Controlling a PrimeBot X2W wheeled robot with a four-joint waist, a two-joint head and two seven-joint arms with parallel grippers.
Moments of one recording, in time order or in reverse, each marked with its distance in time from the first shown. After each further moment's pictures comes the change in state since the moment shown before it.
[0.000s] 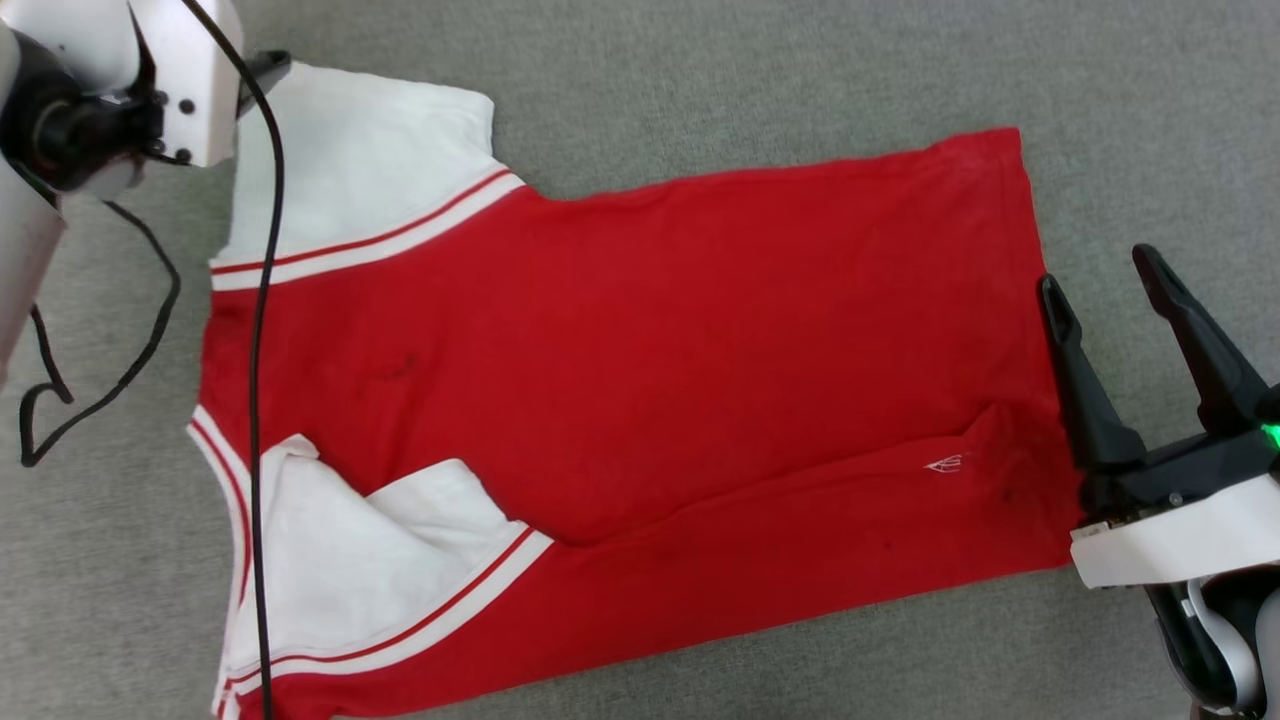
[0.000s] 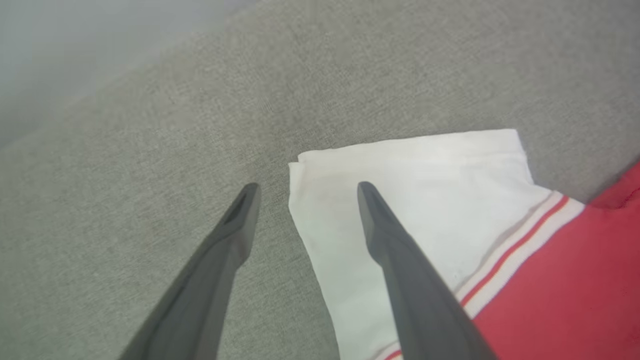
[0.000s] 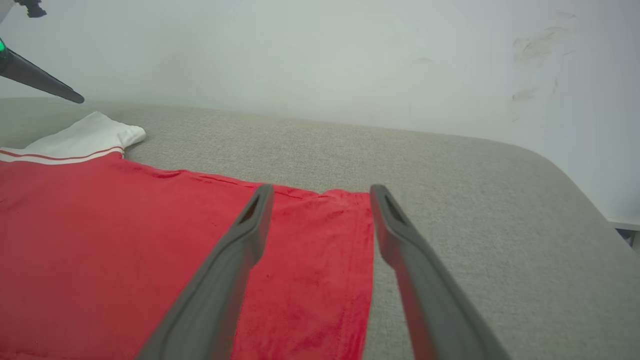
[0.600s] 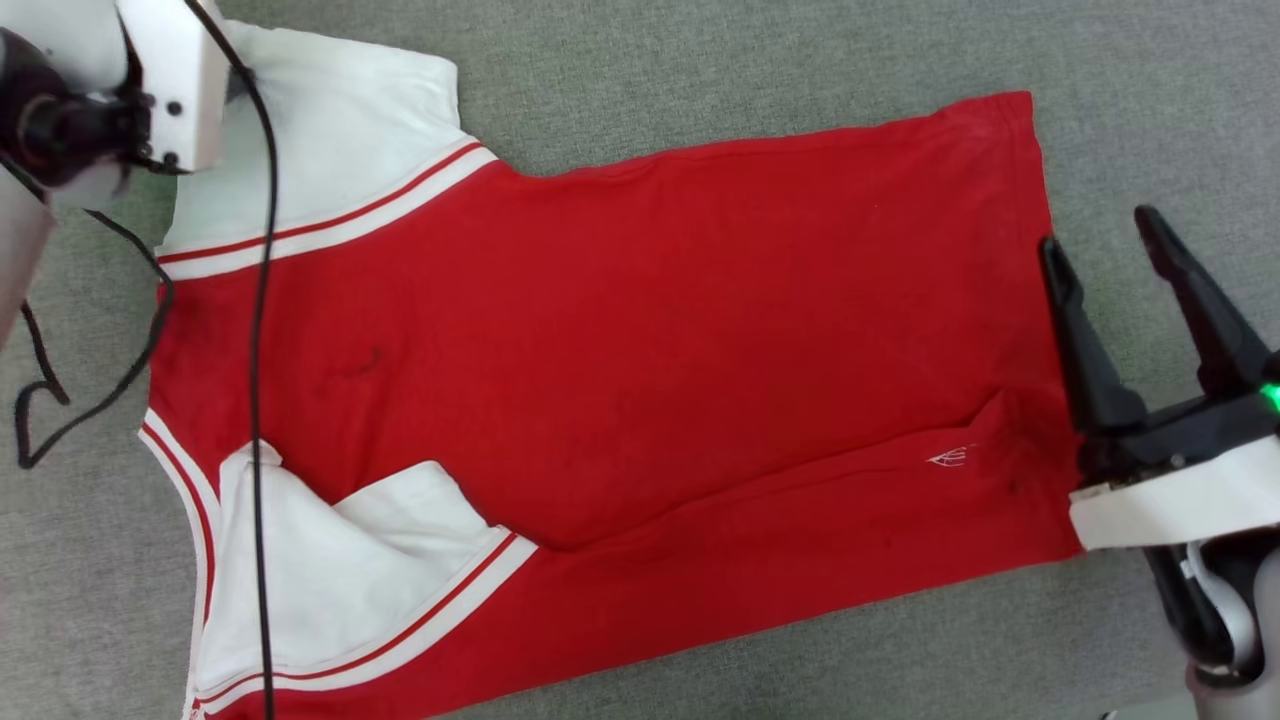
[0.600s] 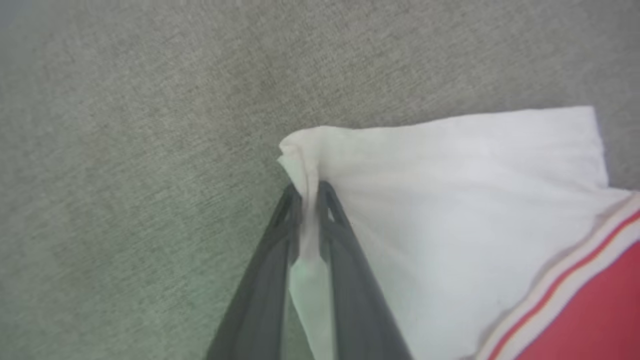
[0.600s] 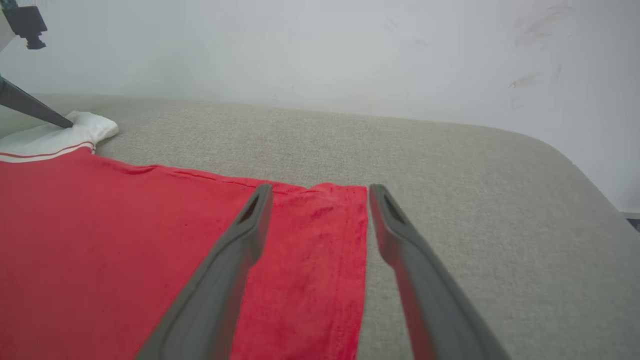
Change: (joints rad) left arm -0.025 0.012 -0.056 0.042 -0.063 -0.007 0.147; right arm -0.070 0.000 0.011 0.045 0.020 0.000 -0.015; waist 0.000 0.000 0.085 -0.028
